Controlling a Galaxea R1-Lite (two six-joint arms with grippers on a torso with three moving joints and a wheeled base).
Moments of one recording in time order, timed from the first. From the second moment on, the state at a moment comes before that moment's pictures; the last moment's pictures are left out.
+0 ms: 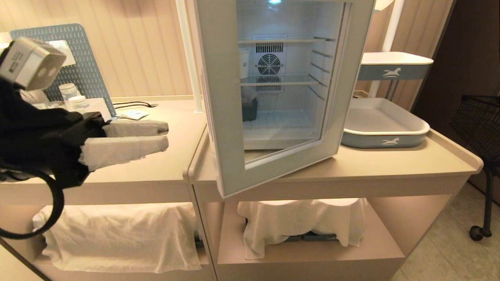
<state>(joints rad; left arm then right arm) -0.13 1.30 -0.90 -0.33 -1.04 -0.02 0.00 0.00 0.00 0.00 0.00 -0.04</state>
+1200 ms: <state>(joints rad) -0.38 1.89 -1.63 -0.05 0.20 0.00 0.00 0.00 0.00 0.00 0.00 -0.04</state>
